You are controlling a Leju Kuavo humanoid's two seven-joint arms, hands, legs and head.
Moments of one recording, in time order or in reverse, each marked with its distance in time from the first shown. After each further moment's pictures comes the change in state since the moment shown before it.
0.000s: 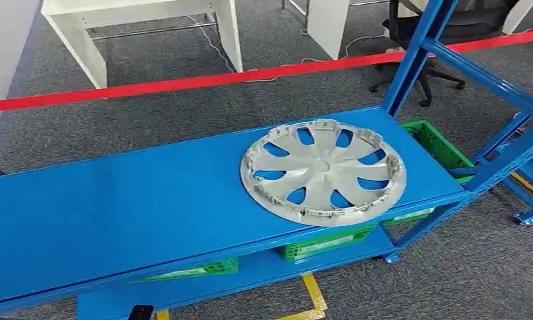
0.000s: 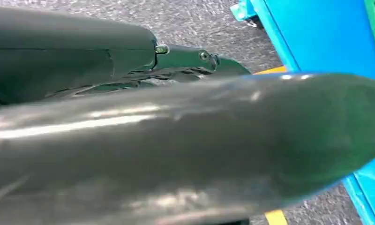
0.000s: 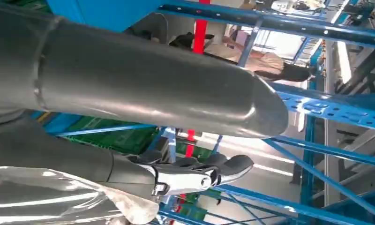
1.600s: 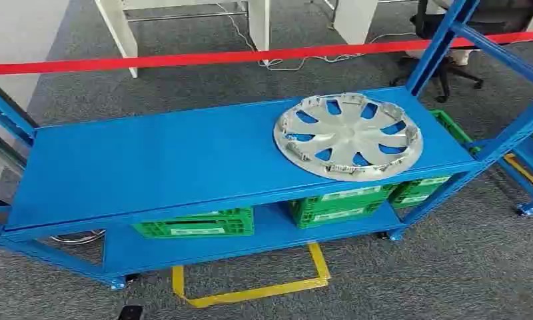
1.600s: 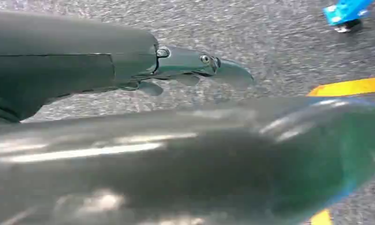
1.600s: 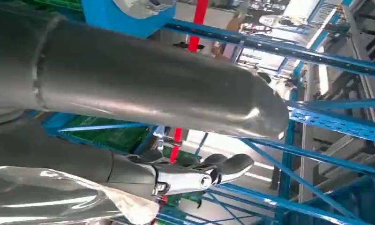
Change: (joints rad) left arm 0.006 0.002 0.018 -0.011 0.002 -0.014 -0.020; right arm 0.017 -0.037 0.052 -0.004 0.013 -0.097 -0.021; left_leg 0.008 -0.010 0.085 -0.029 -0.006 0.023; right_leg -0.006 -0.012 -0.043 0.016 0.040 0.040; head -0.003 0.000
